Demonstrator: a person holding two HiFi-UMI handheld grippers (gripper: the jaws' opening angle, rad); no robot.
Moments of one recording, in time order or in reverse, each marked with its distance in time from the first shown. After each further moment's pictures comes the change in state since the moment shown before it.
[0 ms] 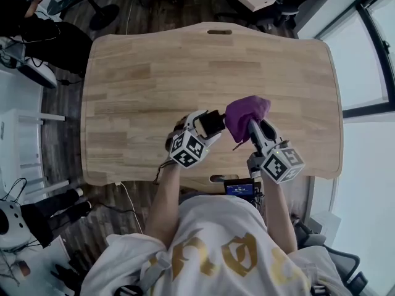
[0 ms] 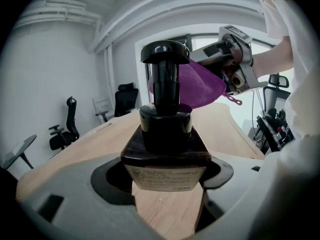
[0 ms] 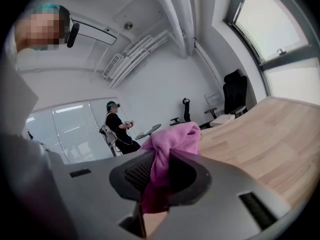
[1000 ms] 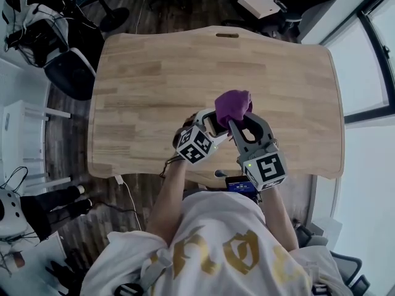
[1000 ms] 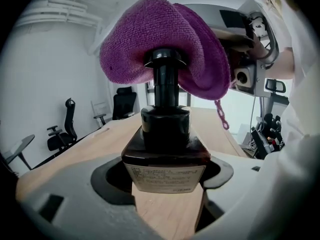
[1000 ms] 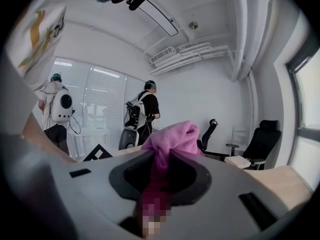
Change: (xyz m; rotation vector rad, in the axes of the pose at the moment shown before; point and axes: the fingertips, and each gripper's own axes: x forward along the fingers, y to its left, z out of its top) left arm -0.027 -0.020 0.027 -0.006 -0.035 -0.023; right arm 0.001 0.125 0.014 -0.578 -0.013 0.140
